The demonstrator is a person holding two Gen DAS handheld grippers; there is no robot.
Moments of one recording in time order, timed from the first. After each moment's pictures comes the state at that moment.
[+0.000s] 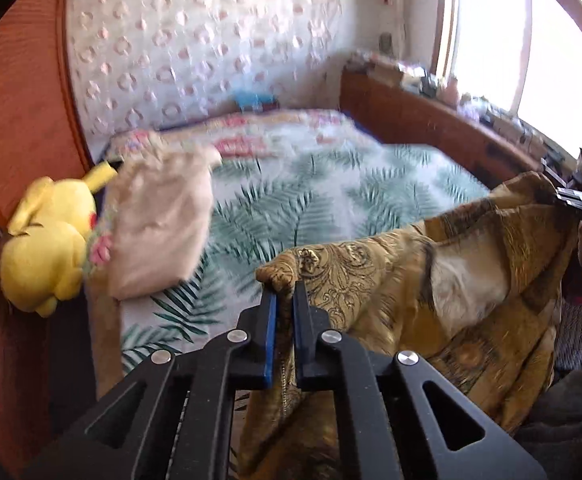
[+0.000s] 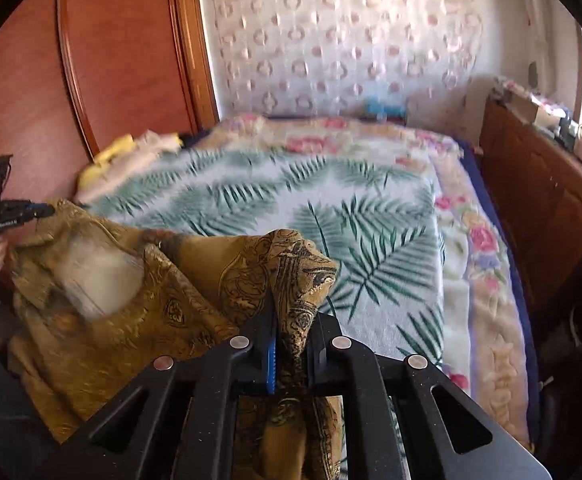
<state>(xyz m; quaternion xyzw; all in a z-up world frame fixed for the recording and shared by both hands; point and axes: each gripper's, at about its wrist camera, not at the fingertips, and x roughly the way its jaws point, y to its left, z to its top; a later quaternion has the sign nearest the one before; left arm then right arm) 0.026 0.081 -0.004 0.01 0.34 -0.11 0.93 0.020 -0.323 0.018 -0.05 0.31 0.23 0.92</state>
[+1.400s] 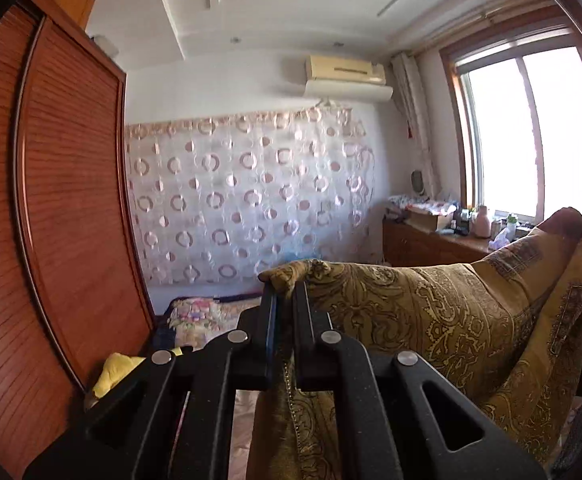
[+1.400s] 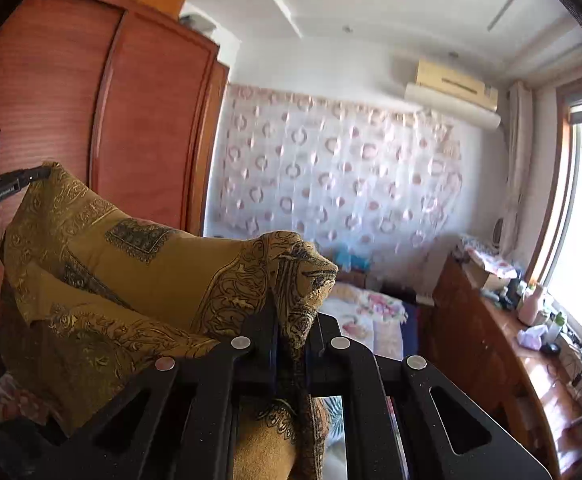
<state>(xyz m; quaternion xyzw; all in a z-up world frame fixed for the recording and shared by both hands) 0.068 0.120 0.205 0.04 0.11 -0.04 0.99 -0.042 -0.286 0.247 -0.13 0.14 0.20 0.96</state>
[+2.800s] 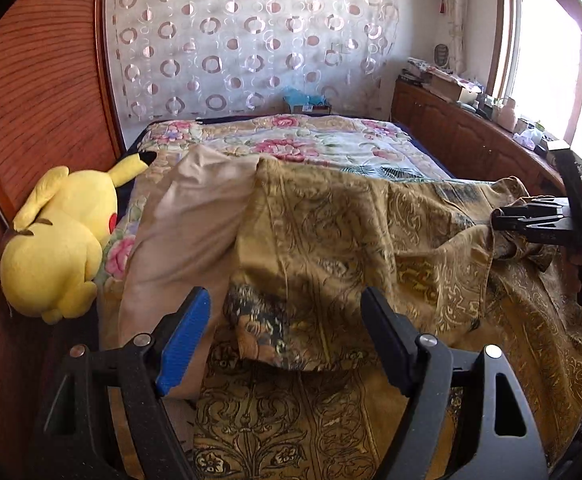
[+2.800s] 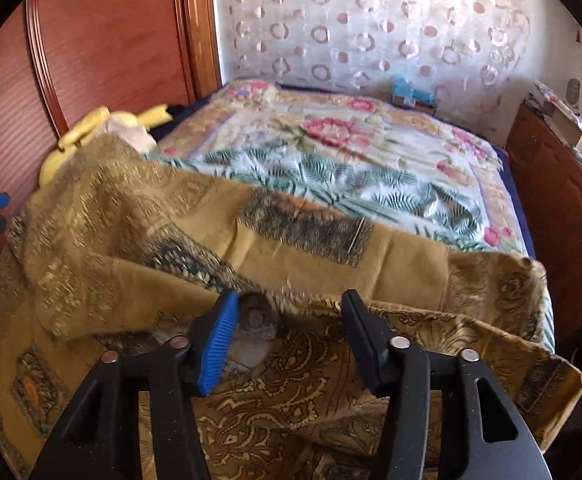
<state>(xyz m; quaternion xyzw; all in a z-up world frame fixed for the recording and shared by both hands) 0.159 0.133 -0.058 -0.02 0.37 -0.05 0.93 0.244 -0.165 -0.069 -0.12 0.41 0.22 0.88</state>
